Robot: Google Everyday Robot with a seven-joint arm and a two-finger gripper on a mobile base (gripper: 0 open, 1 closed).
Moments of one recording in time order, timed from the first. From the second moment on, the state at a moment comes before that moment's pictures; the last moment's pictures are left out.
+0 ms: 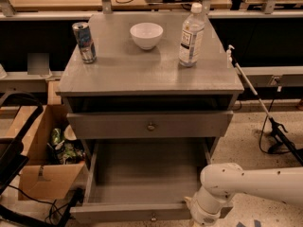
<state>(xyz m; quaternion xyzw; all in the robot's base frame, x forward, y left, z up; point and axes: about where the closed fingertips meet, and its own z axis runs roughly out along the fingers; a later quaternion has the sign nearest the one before) 0.331 -0.147 0.423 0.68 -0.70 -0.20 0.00</state>
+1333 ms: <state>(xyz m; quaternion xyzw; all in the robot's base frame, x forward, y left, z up) 0.331 -0.147 0.423 0.68 -0.70 -0.20 0.00</state>
